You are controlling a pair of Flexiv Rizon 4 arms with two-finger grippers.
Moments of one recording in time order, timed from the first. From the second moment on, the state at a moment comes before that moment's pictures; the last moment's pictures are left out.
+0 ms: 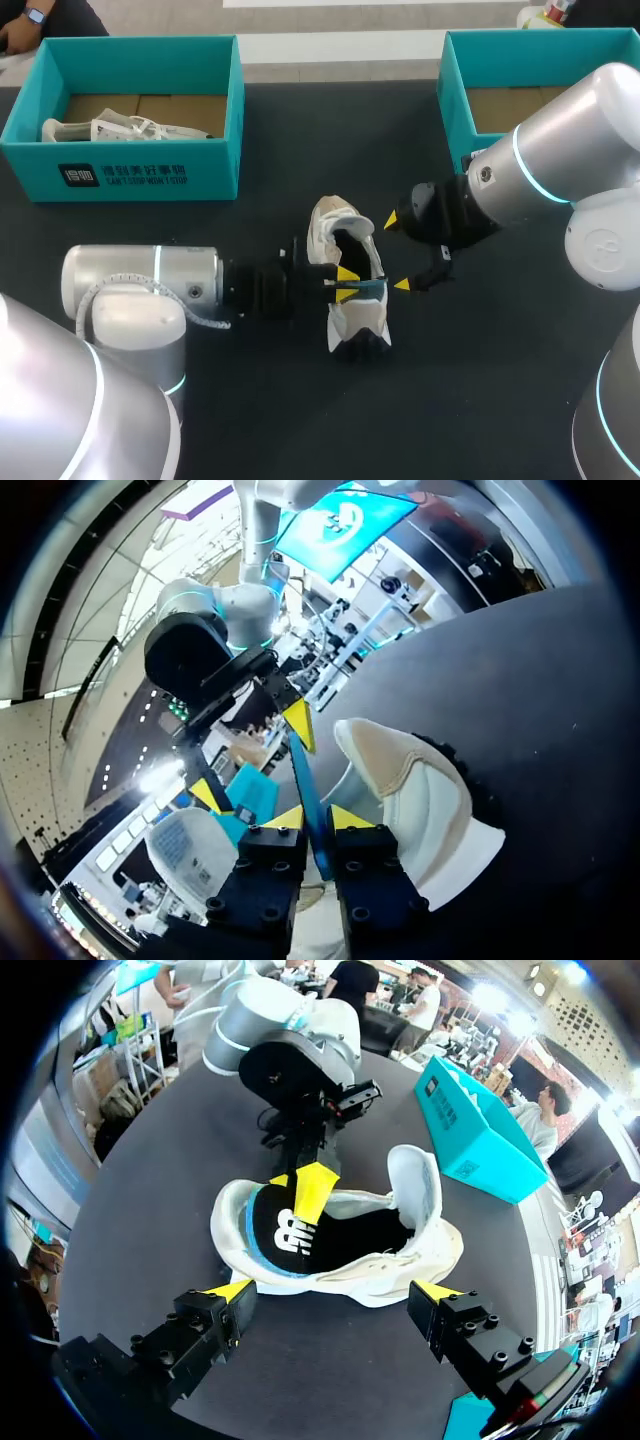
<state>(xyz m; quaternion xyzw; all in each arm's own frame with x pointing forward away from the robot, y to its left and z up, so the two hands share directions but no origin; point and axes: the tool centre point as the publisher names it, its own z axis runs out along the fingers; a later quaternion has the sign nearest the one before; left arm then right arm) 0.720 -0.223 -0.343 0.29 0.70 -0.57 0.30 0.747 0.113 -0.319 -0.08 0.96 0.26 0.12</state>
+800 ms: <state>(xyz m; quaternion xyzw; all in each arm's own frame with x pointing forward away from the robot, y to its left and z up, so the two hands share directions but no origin) 0.716 -0.217 -0.348 0.32 0.72 -0.57 0.24 0.747 0.113 -0.319 -0.08 0.96 0.26 0.12</state>
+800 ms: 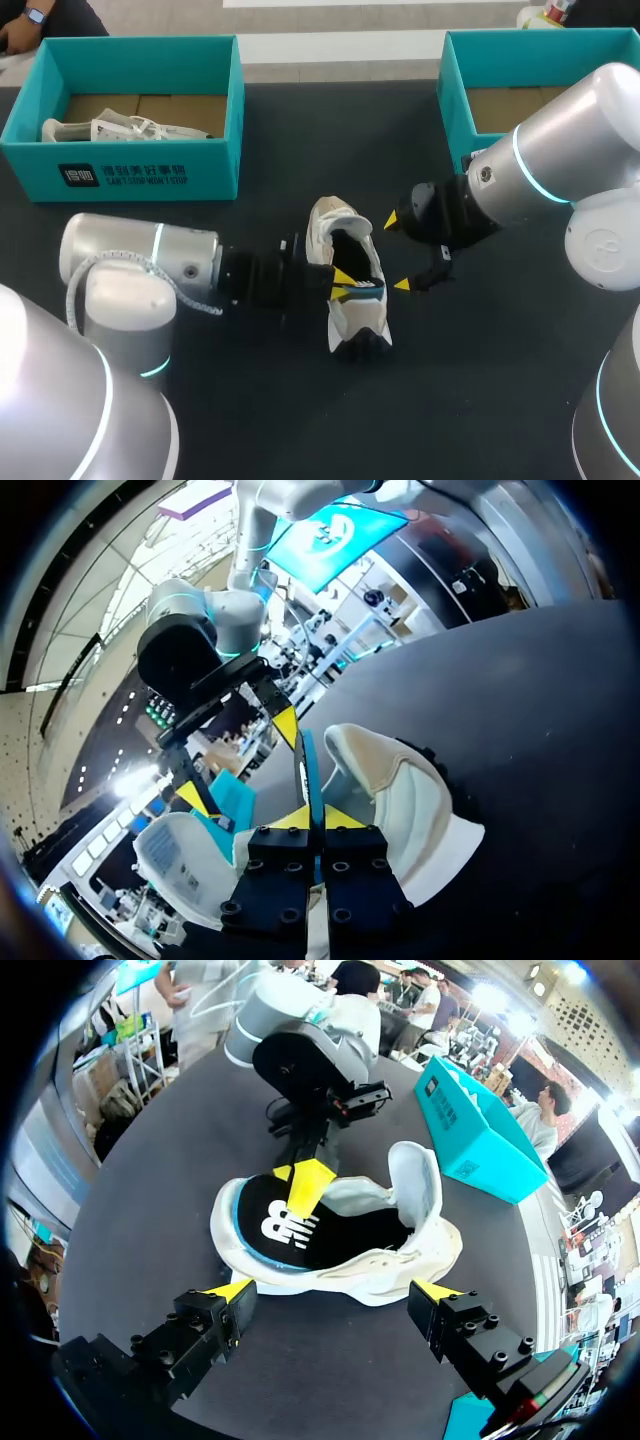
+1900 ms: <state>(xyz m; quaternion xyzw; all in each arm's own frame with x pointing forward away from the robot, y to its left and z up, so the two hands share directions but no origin) 0.718 -0.215 -0.328 0.34 0.71 -0.56 0.26 0.747 0.113 -0.319 -0.08 0.96 0.26 0.12</state>
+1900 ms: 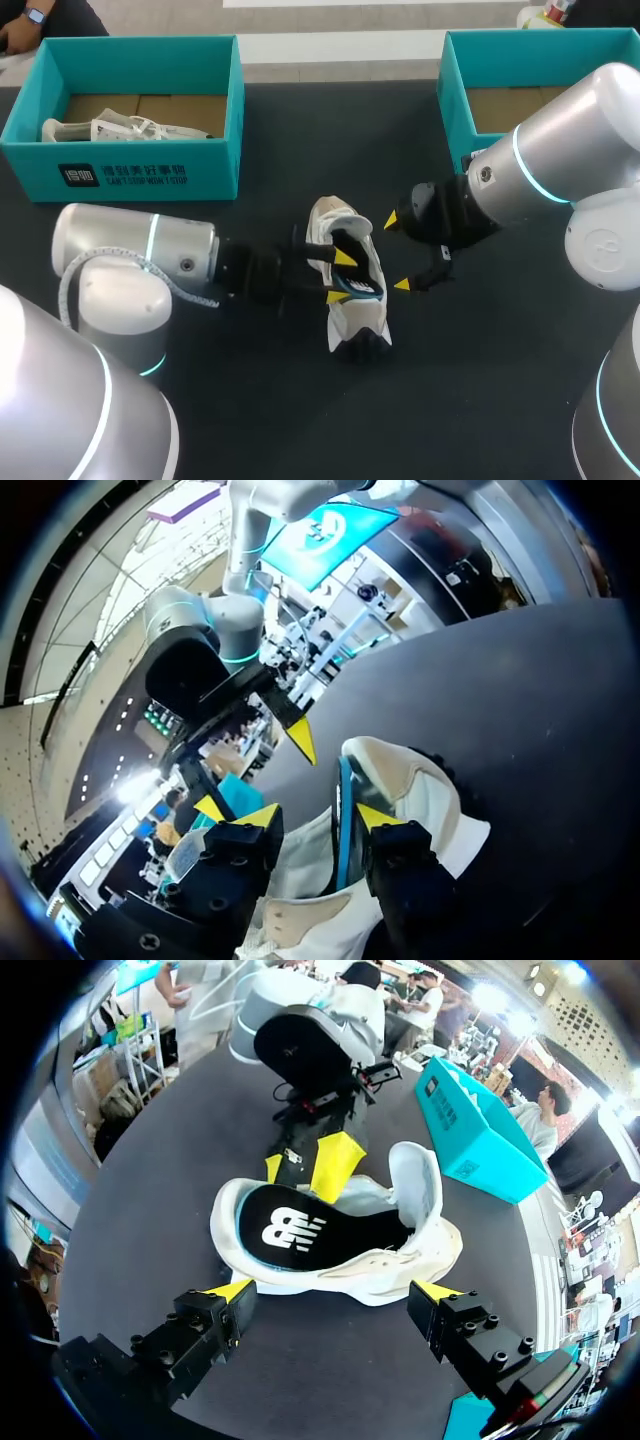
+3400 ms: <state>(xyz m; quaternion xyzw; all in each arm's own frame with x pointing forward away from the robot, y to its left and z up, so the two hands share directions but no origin) 0.728 -0.168 -0.248 0.48 0.70 -0.49 0.21 0.747 0.113 -0.319 -0.08 0.96 0.26 0.12</state>
